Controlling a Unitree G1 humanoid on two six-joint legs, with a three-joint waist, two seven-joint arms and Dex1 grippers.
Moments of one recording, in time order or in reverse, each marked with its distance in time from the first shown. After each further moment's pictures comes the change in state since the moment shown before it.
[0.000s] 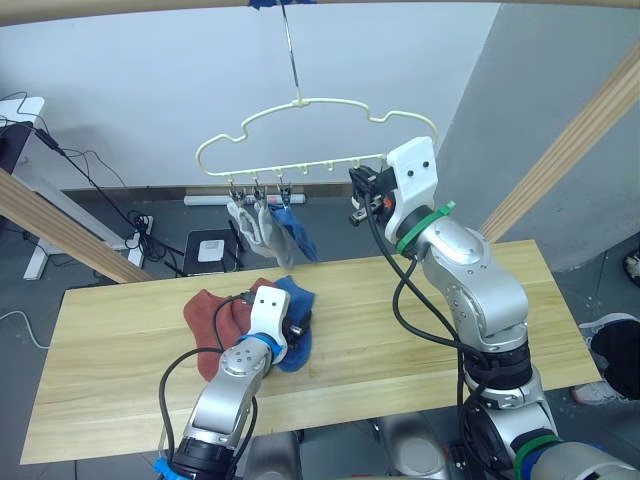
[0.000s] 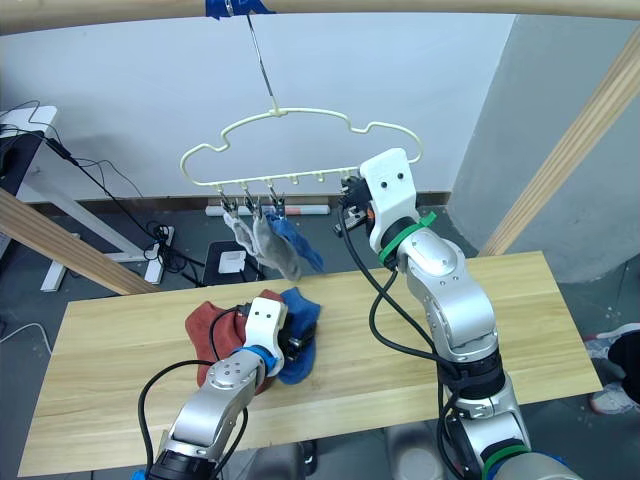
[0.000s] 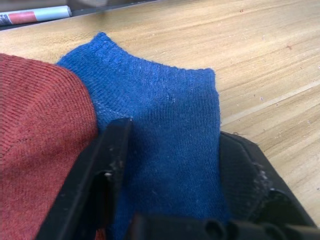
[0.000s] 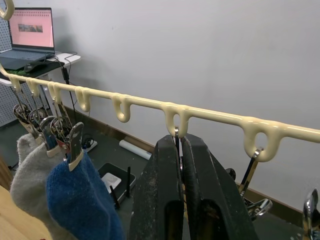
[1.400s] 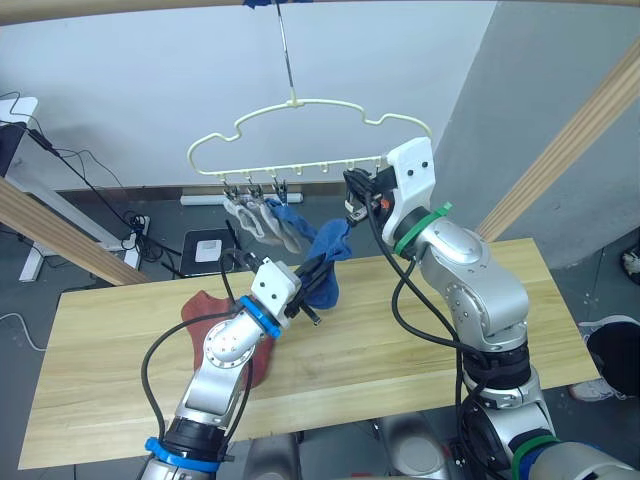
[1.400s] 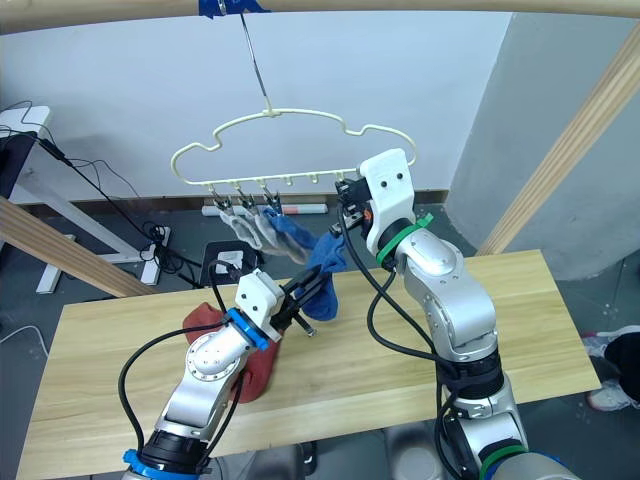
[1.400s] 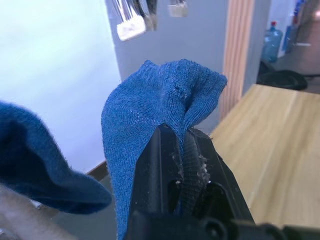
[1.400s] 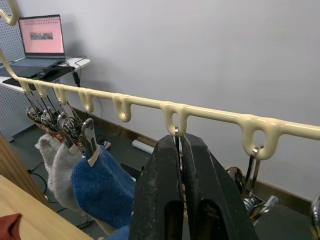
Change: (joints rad) left arm -0.109 0.047 0.009 0.051 0.048 -0.786 -0.246; right arm -0.002 0.022 -0.017 -0.002 0.070 0.030 -0.001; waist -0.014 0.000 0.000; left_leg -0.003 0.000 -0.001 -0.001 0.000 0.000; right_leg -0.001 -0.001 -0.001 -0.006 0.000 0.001
